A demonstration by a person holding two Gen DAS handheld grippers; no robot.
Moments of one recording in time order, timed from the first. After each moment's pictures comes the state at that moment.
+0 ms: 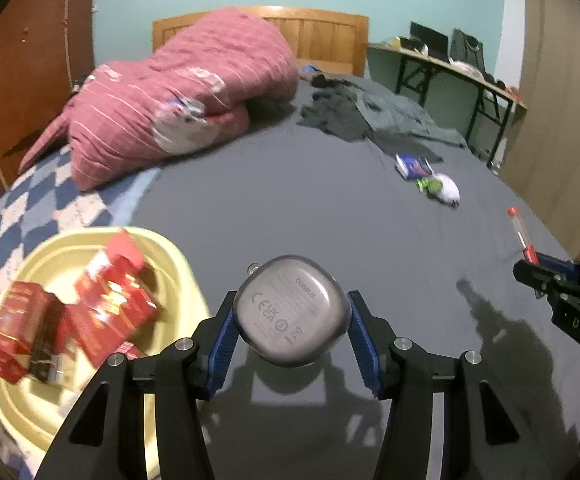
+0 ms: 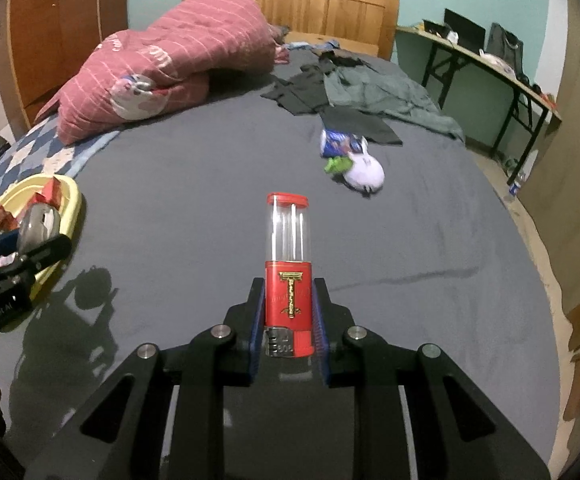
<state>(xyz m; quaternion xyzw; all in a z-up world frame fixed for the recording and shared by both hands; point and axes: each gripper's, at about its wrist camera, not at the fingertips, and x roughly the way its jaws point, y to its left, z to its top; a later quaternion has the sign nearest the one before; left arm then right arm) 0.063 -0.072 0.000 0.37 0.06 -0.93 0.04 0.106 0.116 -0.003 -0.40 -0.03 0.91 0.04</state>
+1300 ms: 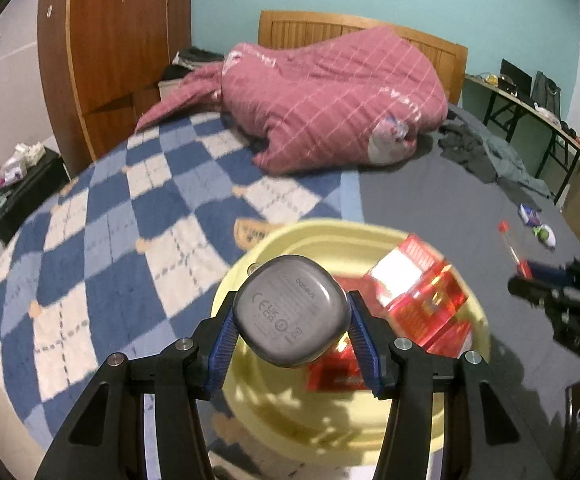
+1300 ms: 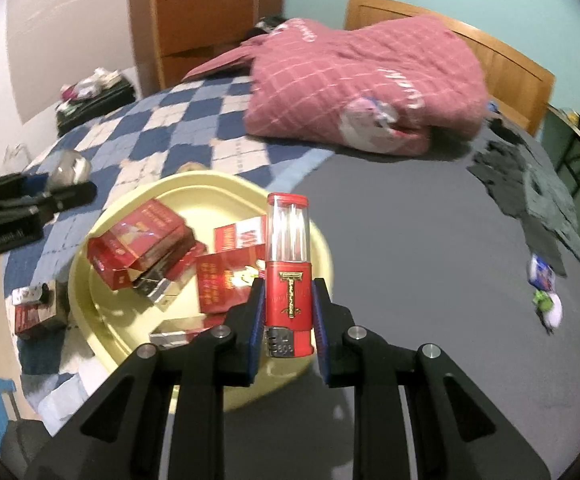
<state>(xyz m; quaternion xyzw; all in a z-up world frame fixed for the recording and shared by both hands) 0.157 -0.308 0.011 0.38 0.11 -0.91 0.16 0.048 -0.141 0.006 -0.40 -0.13 0.89 -0.20</state>
